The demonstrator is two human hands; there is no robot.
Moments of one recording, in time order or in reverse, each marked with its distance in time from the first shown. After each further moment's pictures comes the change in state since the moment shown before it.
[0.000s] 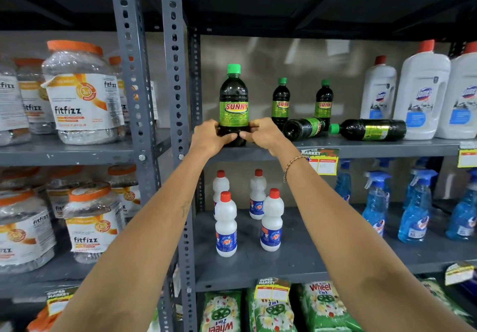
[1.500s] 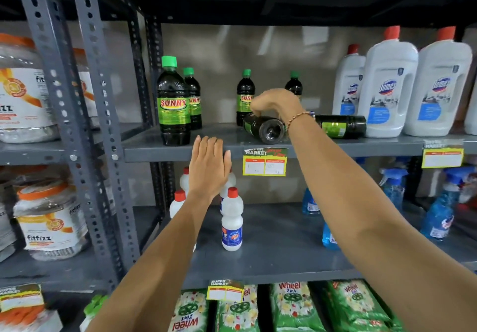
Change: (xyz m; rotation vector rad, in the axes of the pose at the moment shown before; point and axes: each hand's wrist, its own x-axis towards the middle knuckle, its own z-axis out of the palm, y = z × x) left_hand -0.042 0.034 0.159 0.712 0.464 0.451; right_hand 0.013 -0.019 -0.169 -0.779 -0.165 0.228
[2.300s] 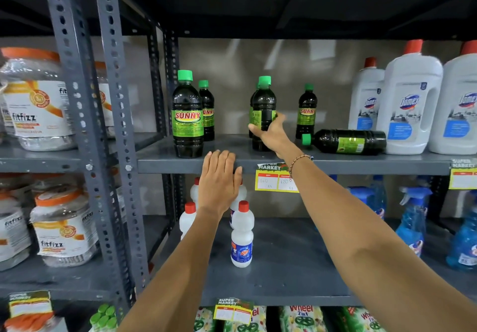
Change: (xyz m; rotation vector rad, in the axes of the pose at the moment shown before) left_hand -0.005 -0.004 0.010 -0.003 0.079 -0.004; right_hand 0.072 0.017 0.088 0.945 0.253 -0.229
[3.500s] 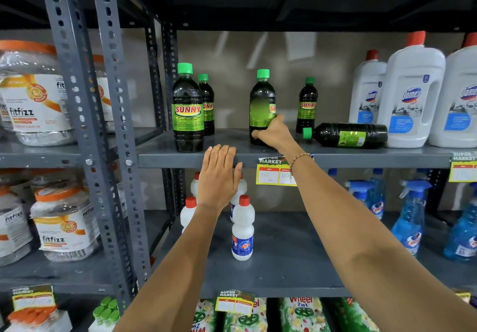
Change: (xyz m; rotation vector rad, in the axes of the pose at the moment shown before) left_hand -0.003 -0.004 -0.001 -0.040 -0.029 0.014; right_hand -0.014 -0.003 -0.003 -0.379 0.035 0.088
